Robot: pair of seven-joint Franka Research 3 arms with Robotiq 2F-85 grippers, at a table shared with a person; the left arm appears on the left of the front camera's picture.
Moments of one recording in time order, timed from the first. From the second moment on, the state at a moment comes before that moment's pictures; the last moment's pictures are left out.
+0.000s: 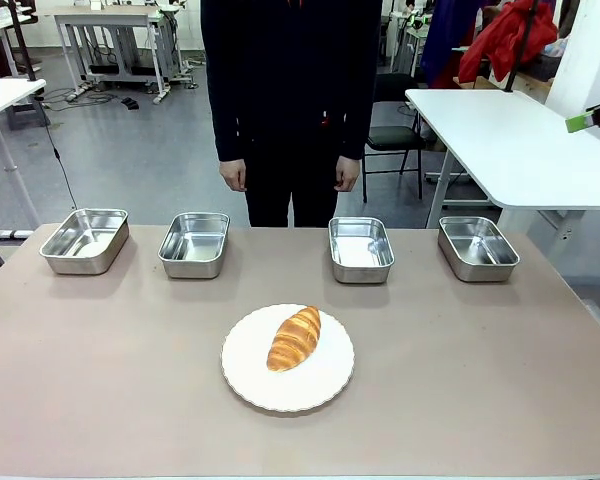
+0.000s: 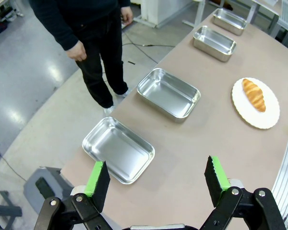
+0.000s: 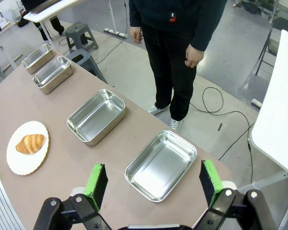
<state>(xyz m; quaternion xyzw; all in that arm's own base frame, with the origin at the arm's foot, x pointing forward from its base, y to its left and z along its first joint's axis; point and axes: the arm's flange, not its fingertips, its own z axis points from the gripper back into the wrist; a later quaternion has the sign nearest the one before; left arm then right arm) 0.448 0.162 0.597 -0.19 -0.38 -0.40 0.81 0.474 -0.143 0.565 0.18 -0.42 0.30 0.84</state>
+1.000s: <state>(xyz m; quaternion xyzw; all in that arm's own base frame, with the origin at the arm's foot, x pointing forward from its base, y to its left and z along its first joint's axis) 0.448 0.162 0.597 -0.19 -0.38 -0.40 0.81 0.474 -0.143 0.565 0.18 -0.42 0.30 0.84</state>
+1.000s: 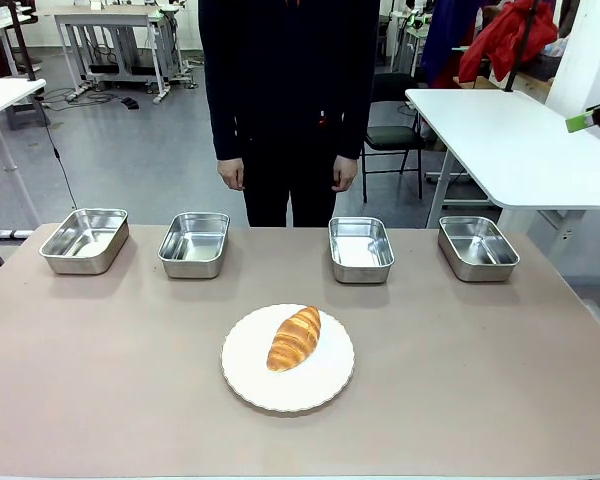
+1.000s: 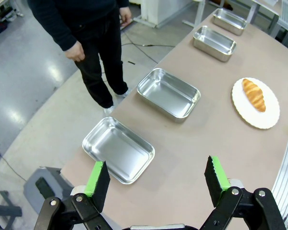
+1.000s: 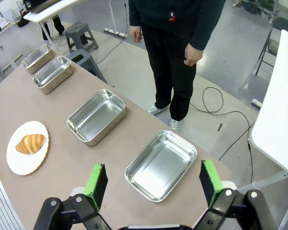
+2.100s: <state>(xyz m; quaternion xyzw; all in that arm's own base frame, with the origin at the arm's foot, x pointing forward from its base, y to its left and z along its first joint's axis) 0.448 0.162 0.597 -0.19 -0.38 -0.40 0.81 0.474 -0.143 0.565 0.18 -0.42 0.30 0.84</state>
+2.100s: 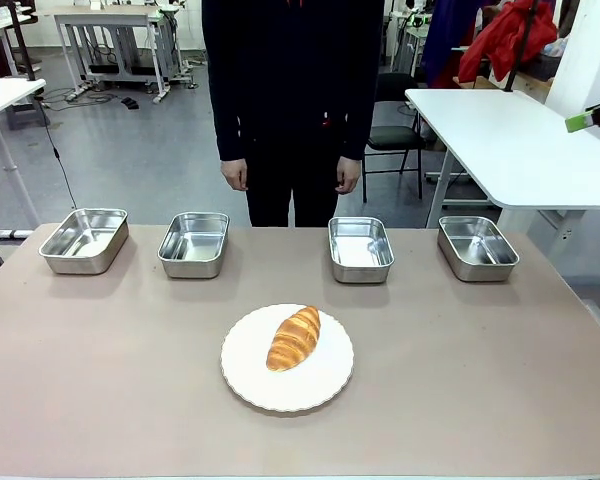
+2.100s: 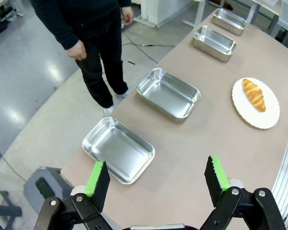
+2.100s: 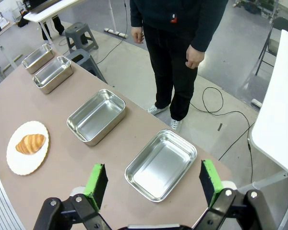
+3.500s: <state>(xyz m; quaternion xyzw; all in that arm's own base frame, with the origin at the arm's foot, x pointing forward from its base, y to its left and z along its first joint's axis) 0.448 0.162 0.597 -0.19 -0.38 -0.40 0.81 0.474 -0.143 0.565 0.18 -0.42 0.30 0.84</state>
